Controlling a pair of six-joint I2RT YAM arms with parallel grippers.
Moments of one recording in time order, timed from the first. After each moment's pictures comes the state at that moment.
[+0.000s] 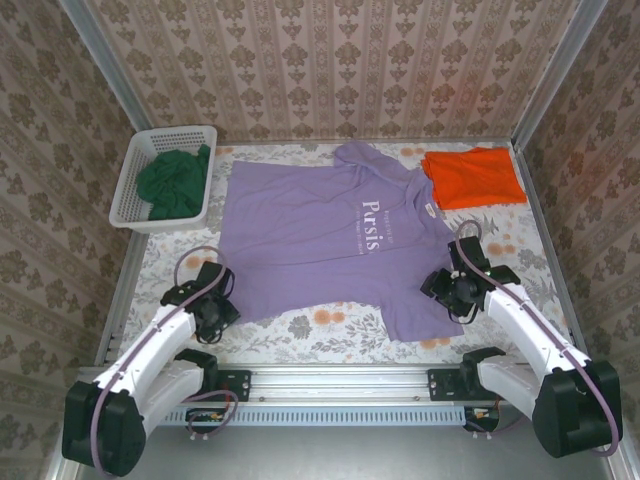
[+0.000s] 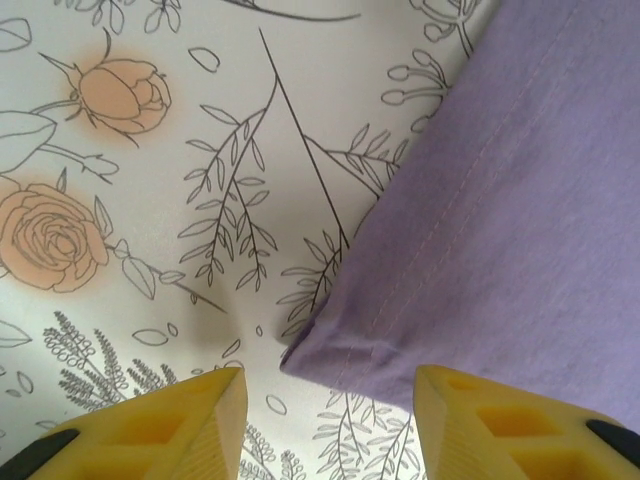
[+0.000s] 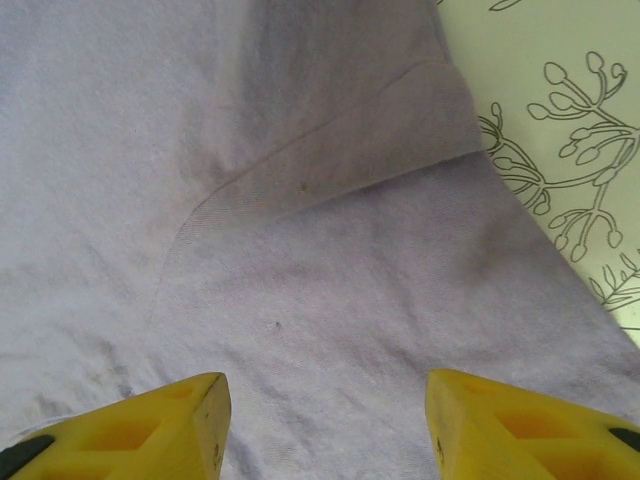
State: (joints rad) left arm -0.32 0.89 0.44 -0.91 -0.09 -1.00; right arm 0.16 1.01 0.58 -0.79 -0.13 0.80
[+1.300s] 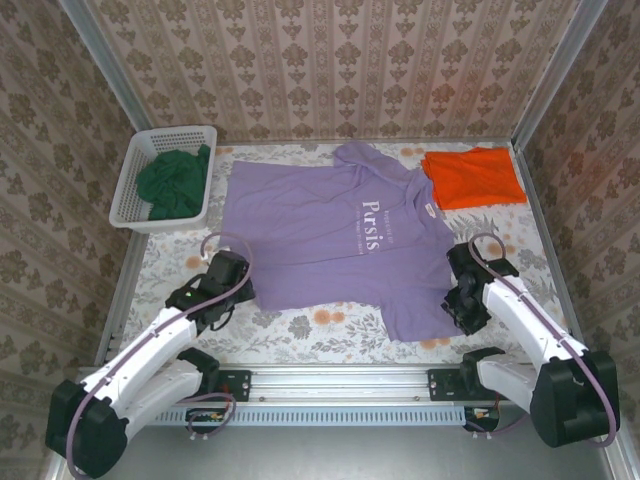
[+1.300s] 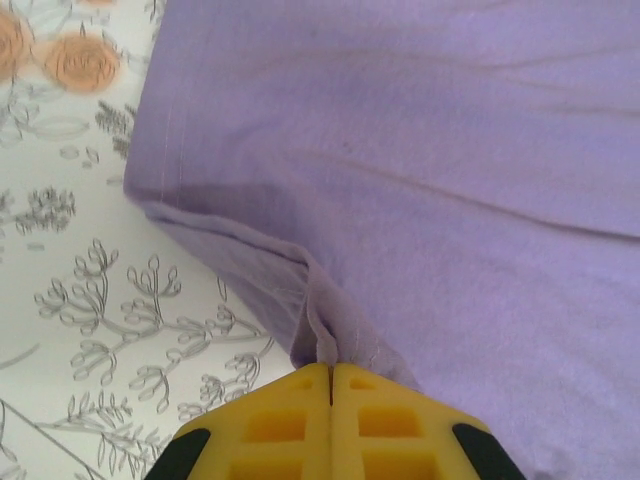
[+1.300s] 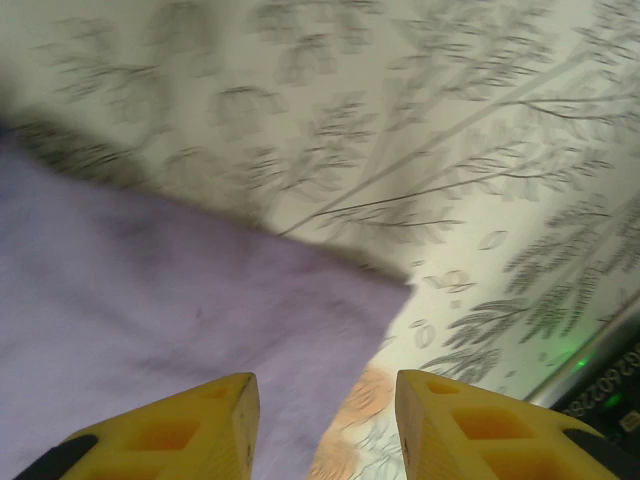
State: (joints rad) left arm -0.54 0.85 0.49 -0.58 -0.25 -0.68; right arm 0.13 1.06 0.60 -1.12 0.07 1.23
